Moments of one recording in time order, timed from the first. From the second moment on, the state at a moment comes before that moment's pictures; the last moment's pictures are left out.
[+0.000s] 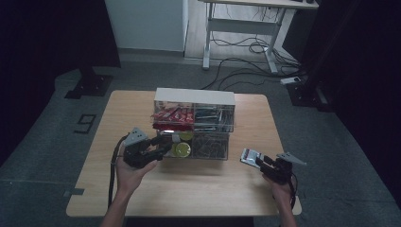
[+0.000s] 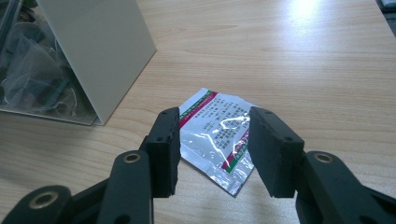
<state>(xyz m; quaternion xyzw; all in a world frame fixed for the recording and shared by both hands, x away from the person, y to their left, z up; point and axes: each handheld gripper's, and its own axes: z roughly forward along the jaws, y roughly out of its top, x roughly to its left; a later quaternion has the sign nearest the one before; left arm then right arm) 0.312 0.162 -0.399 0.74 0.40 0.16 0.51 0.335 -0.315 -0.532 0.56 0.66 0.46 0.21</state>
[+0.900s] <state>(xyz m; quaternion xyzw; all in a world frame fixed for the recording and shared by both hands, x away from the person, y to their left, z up) 0.320 0.187 -0.491 0.76 0.45 0.13 0.45 0.326 -0.310 -0.534 0.52 0.69 0.46 0.21</state>
